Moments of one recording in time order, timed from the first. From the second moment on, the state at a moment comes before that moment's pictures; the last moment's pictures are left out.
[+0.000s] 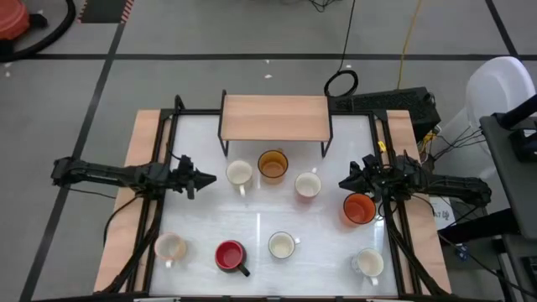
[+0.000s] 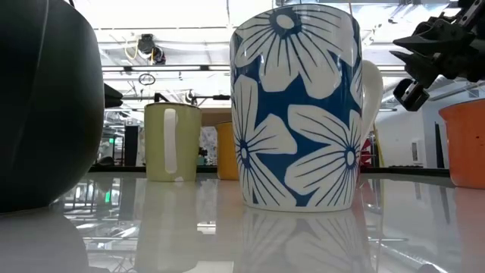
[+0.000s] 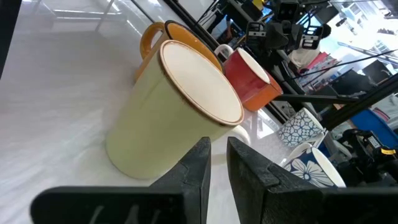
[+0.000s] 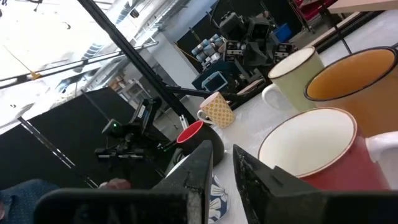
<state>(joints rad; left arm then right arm) -0.07 0.29 0.01 0.06 -0.18 -0.78 -0.13 0.04 0.01 0.10 -0.34 0.72</state>
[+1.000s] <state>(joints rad) -0.07 0.29 0.01 0.06 -0.19 -0.66 -0.13 0.04 0.01 0.20 -0.34 0.75</state>
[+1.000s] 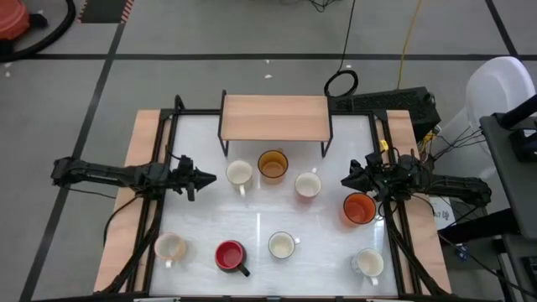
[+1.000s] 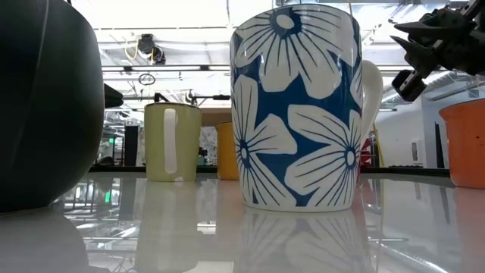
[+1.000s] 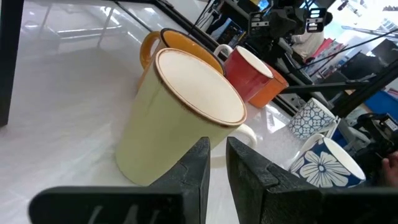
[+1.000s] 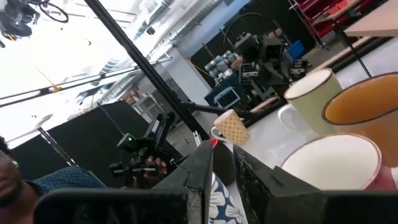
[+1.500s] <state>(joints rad) -0.07 0.29 0.01 0.06 -0.19 -0.66 -0.13 0.04 0.01 0.55 -0.30 0.79</state>
